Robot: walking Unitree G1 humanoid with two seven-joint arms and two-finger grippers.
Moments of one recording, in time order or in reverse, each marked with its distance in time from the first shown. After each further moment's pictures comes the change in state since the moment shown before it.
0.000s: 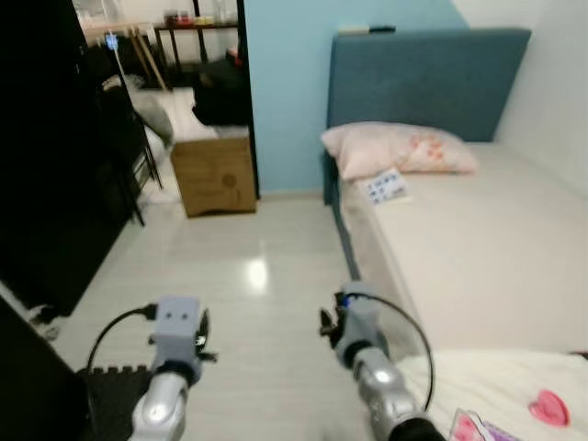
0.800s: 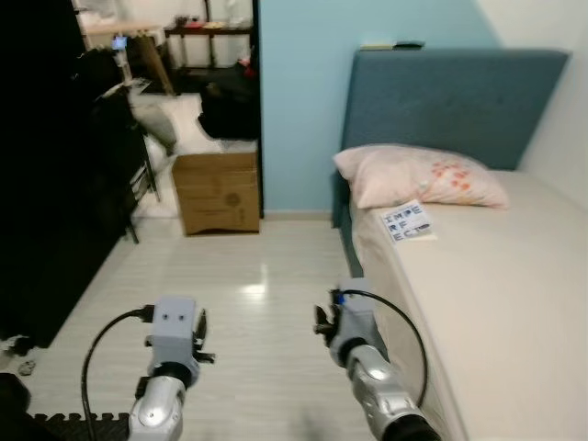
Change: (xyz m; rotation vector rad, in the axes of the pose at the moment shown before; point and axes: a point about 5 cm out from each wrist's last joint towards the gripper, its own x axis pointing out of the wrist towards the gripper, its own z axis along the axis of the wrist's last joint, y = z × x) left arm -0.005 0.010 -0.006 -0.003 0.015 0.057; right arm 0.006 0.018 0.006 -0.017 -0.010 0.072
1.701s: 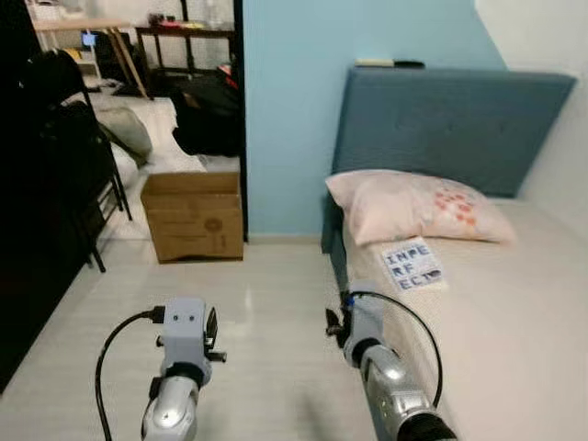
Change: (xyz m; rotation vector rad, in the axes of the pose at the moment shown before) left arm 0.000 -0.011 0.000 -0.024 -0.017 0.001; right arm -0.003 -0.018 0.001 -0.023 0.009 -0.028
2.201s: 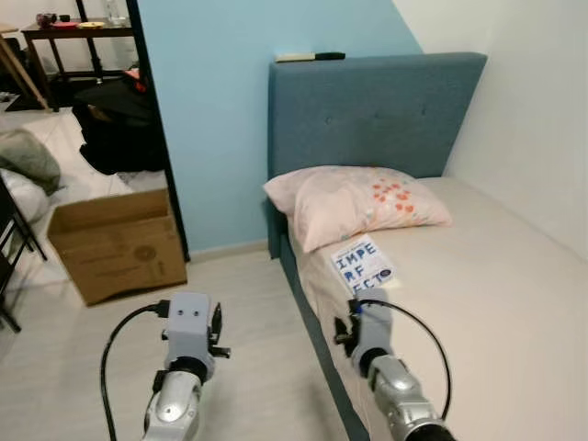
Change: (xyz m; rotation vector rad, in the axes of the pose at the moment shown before) left arm 0.003 -0.006 0.003 0.006 -0.012 -0.046; right arm -0.010 -0.008 -0.016 0.013 0.034 -0.041
